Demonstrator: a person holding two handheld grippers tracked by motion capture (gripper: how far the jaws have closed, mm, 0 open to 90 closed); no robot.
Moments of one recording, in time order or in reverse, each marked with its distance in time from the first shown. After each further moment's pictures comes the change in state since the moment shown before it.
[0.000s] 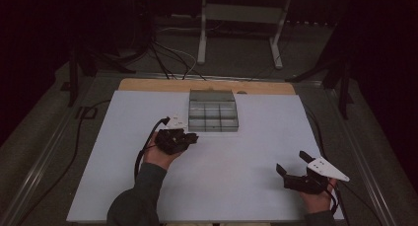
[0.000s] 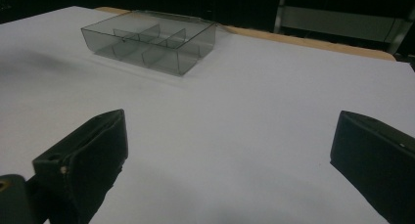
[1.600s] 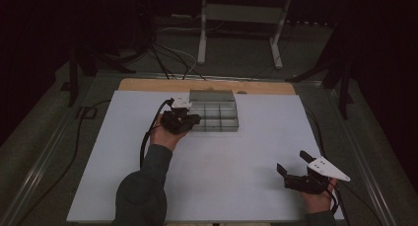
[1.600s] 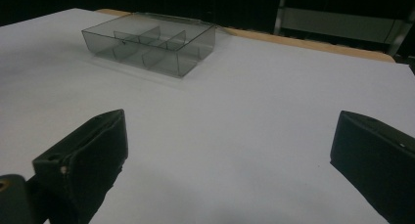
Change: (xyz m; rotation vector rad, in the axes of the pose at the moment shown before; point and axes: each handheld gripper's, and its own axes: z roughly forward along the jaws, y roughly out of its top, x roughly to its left) left arm 0.029 0.041 0.018 -0.027 0.061 -0.029; right arm -0.001 0.001 -0.001 -0.006 0.002 0.001
